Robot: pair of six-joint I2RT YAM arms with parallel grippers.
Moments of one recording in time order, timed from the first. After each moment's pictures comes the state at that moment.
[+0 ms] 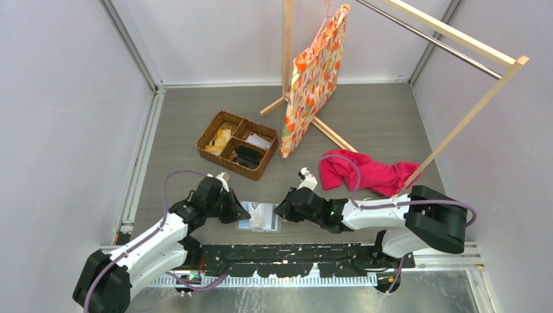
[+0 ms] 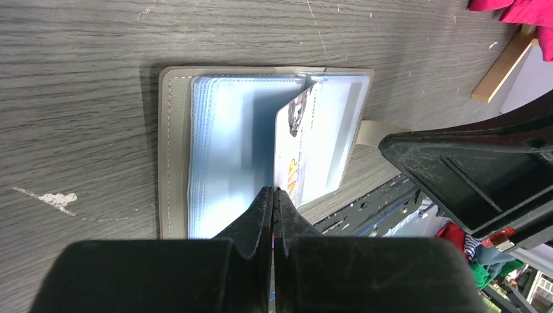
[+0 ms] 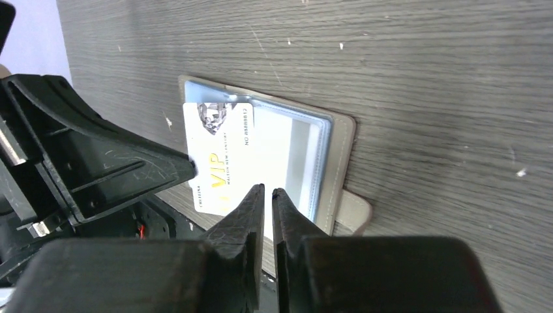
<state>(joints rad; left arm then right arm) -0.54 0.82 0.28 -0.30 0.31 -0.90 1.16 1.40 0.51 0.21 0.24 1.22</state>
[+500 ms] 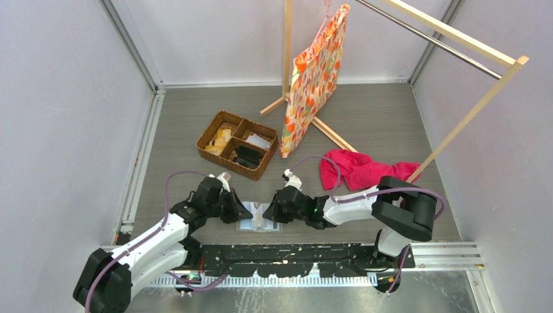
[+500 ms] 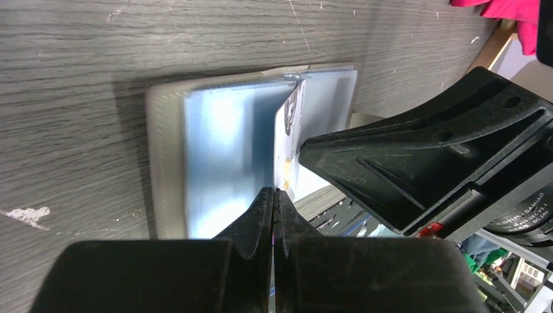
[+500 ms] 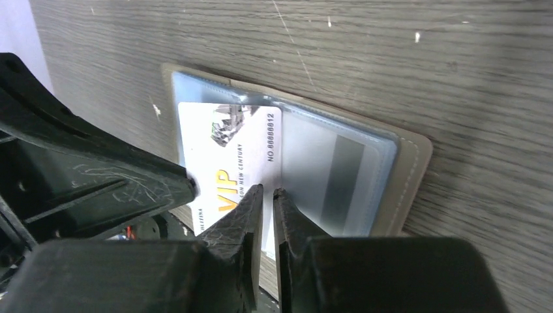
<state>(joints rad) -0.54 0.83 0.27 -0.25 0.35 -0.91 1.17 1.61 0.62 0.28 0.13 1.17</state>
